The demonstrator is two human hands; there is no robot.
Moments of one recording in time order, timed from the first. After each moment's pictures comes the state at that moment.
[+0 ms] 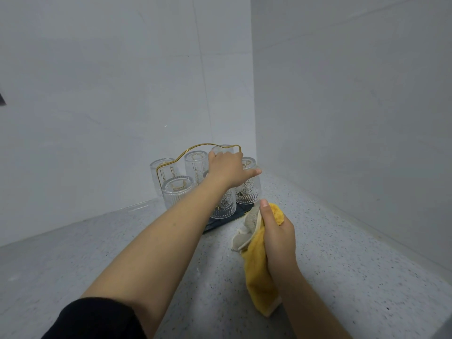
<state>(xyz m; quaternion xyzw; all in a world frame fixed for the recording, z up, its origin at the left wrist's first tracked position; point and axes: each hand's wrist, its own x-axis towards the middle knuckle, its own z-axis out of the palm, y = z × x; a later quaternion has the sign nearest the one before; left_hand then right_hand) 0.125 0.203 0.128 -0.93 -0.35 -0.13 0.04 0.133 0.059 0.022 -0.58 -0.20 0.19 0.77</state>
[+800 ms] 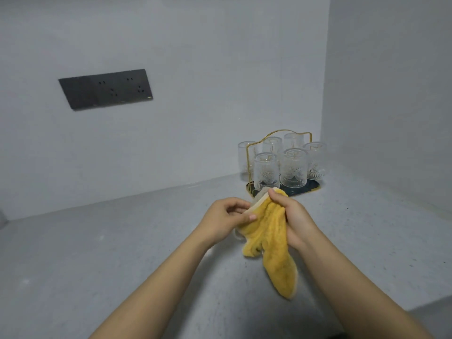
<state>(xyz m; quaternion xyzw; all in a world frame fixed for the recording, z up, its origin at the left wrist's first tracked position) -0.171 0.090 0.084 -0.75 -0.33 -0.30 -0.50 -0.021 0.028 0.072 -0.33 -0.21 0.63 0.67</state>
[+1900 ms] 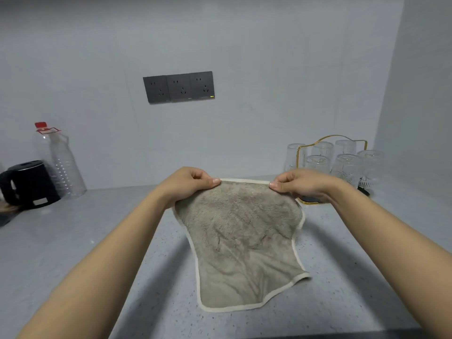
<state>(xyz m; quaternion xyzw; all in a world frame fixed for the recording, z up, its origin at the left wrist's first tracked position) -0.352 0.113 0.160 -0.75 -0.48 -0.29 -0.35 -0.070 0.055 0.151 -0.56 -0.68 0.39 0.28</state>
